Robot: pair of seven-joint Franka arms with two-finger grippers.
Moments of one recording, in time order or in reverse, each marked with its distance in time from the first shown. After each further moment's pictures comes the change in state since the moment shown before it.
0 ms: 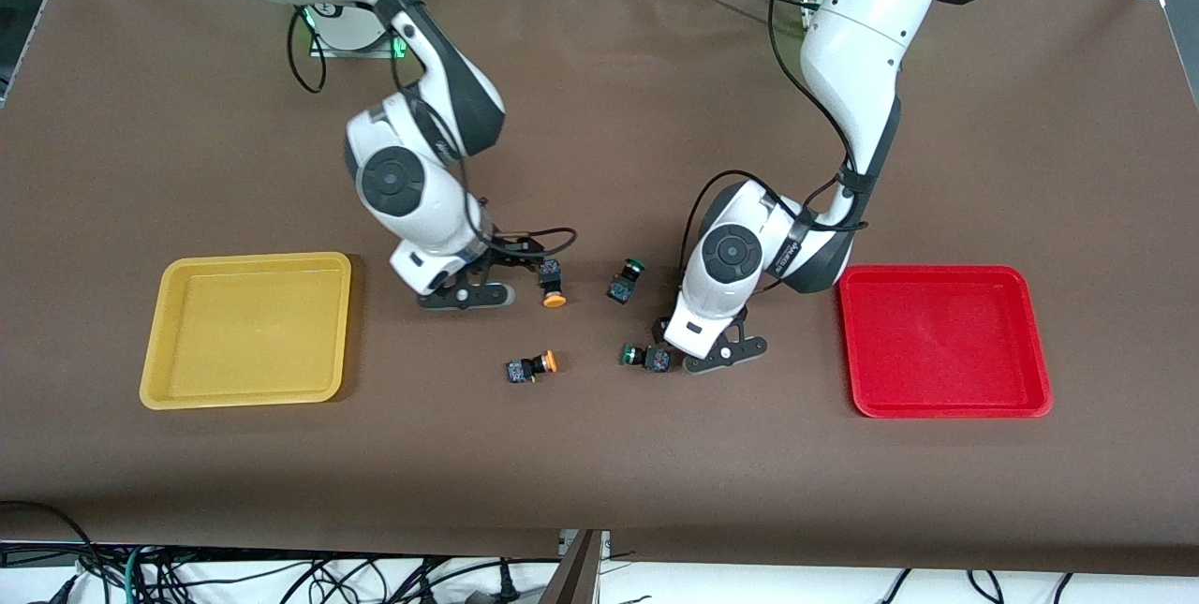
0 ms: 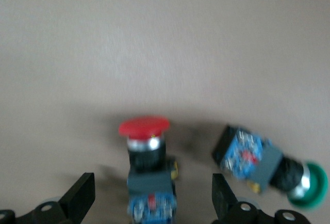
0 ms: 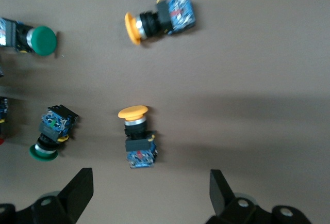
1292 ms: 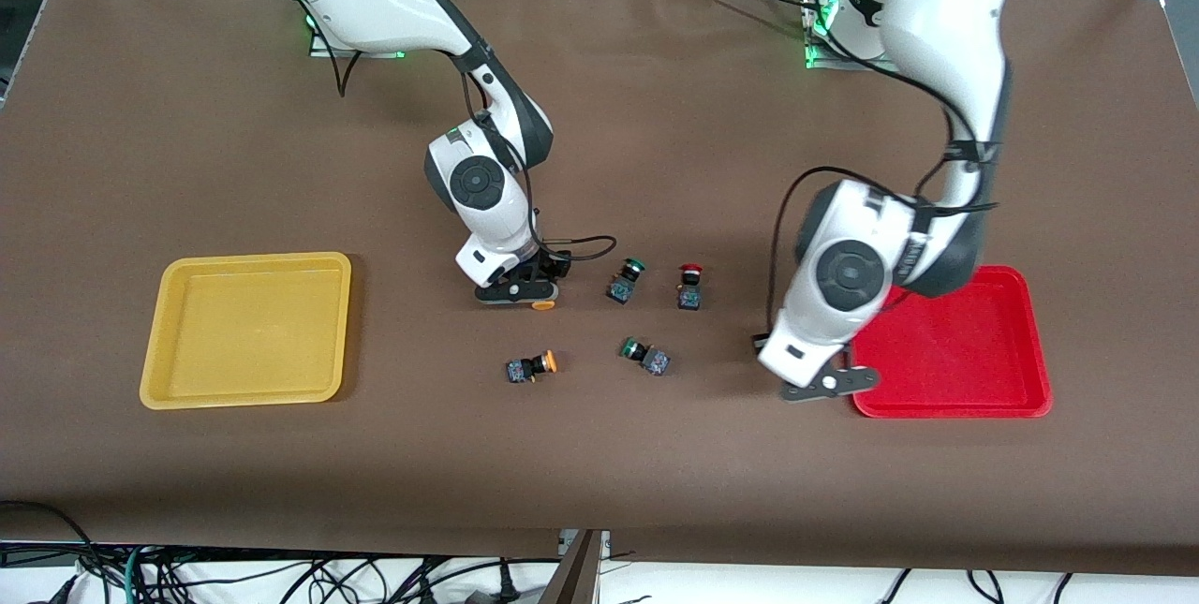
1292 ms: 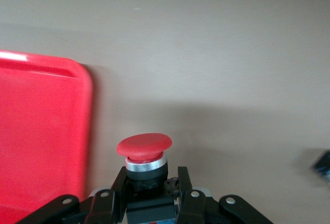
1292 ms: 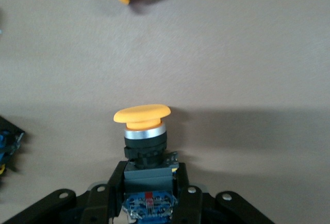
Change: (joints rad) left arm 0.117 -0.170 0.098 0.046 0.022 -0.342 0.392; right arm 0.186 0.123 -0.155 -0.065 -0.013 0.241 0.068
